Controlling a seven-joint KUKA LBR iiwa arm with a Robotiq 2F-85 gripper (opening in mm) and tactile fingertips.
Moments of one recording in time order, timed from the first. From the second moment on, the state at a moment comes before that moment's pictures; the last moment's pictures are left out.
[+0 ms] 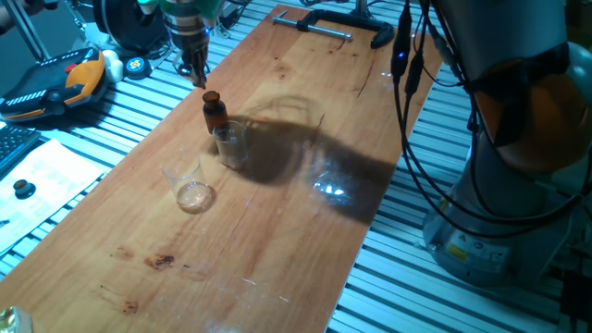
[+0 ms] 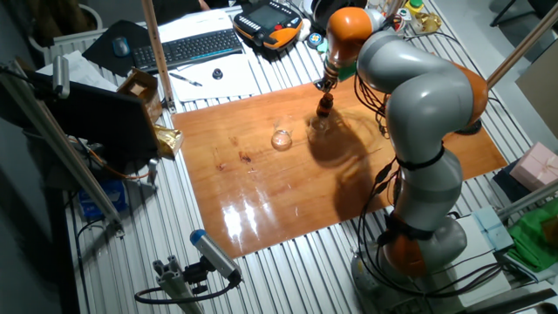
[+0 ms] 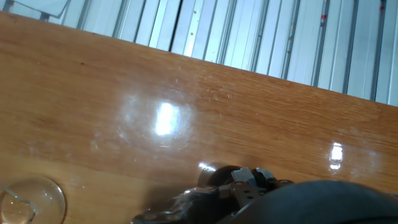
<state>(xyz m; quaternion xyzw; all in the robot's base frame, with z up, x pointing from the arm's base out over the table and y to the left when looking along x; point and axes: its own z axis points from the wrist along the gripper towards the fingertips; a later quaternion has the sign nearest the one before) 0.663 -0.037 0.160 -0.13 0.99 -0.07 0.08</state>
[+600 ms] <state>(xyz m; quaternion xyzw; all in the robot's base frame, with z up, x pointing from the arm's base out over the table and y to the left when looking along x) 0.663 -0.036 0.153 -0.13 0.99 -0.08 0.07</state>
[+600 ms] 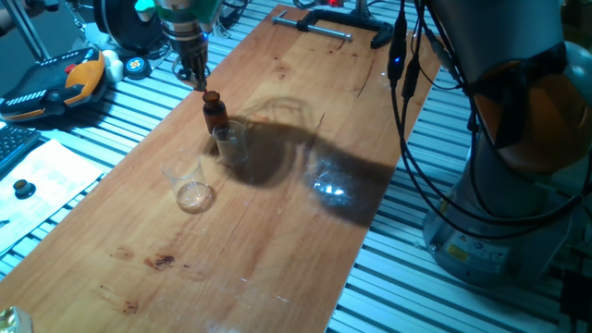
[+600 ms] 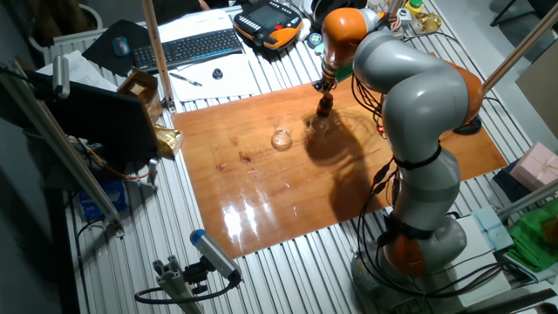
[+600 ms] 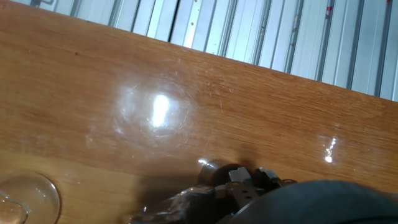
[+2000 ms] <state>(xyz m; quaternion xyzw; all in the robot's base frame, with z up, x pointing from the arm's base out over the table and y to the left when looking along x) 0.659 -0.035 0.134 -0.13 0.99 -0.08 0.07</state>
